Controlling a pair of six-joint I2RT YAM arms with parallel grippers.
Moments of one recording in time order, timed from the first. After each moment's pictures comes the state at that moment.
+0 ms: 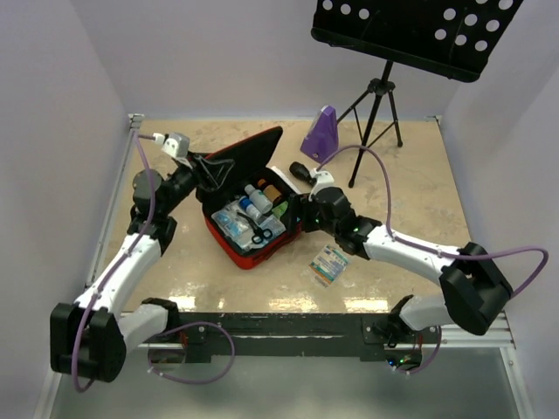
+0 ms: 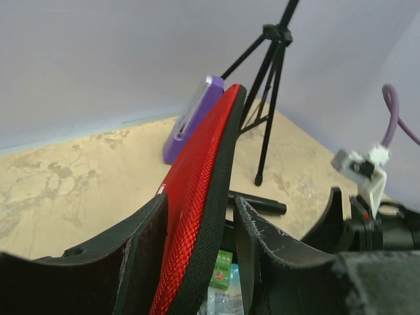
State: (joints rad) left arm -0.15 1.10 0.70 0.54 0.50 -0.37; right arm 0.76 1.39 0.75 0.10 0.09 0.51
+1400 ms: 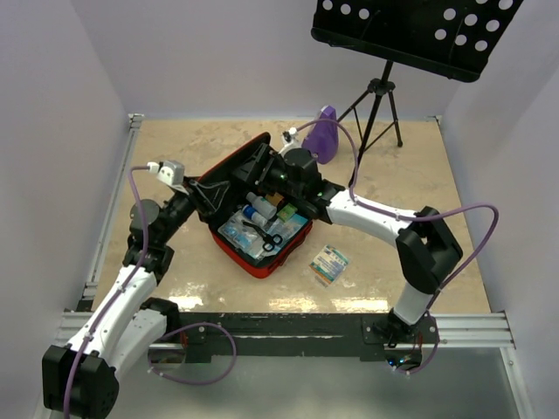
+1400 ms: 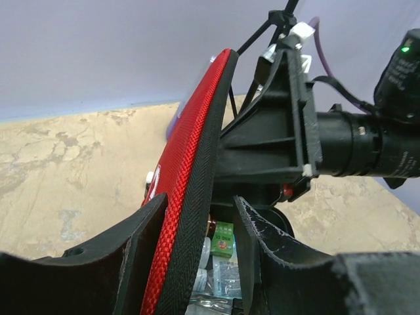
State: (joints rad) left arm -0.22 0.80 0.48 0.45 0.39 -0.36; right arm 0.78 1.72 1.24 0.28 -0.09 1.09
